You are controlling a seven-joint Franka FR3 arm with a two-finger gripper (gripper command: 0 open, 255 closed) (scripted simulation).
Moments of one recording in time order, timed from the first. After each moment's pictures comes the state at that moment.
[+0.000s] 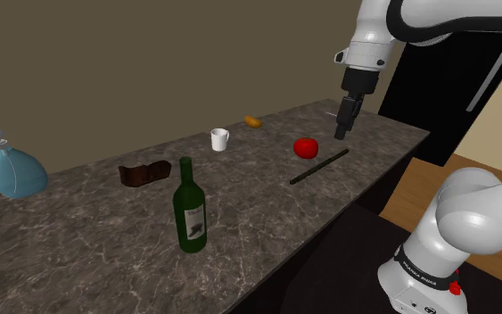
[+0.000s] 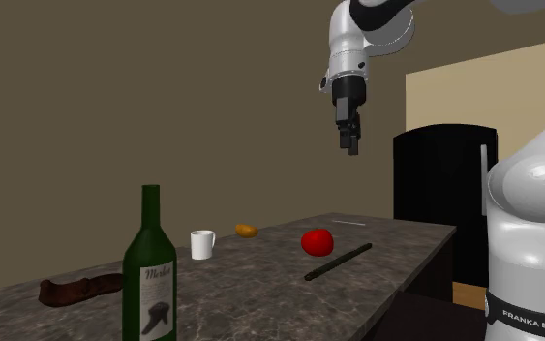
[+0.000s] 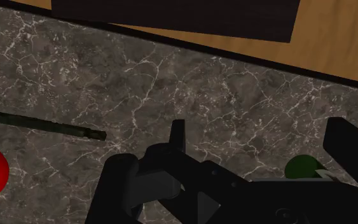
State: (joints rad) arm 0.00 -0.79 0.04 -2.43 0.12 1.60 -0.13
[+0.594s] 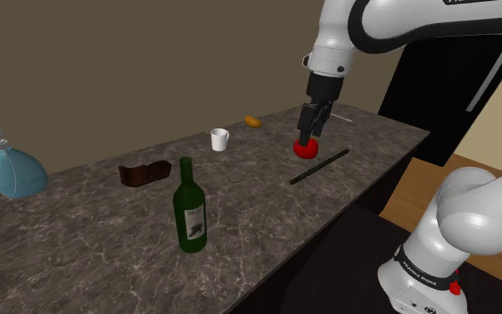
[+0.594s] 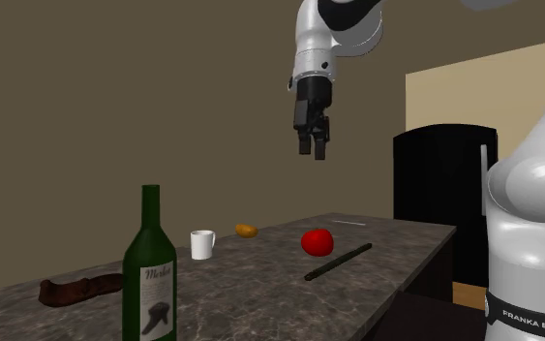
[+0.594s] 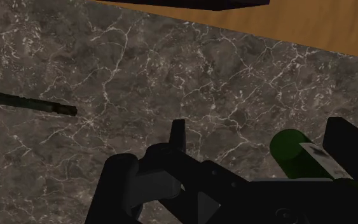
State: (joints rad) arm 0.03 -0.62 0.18 -2.35 0.18 1.74 0.03
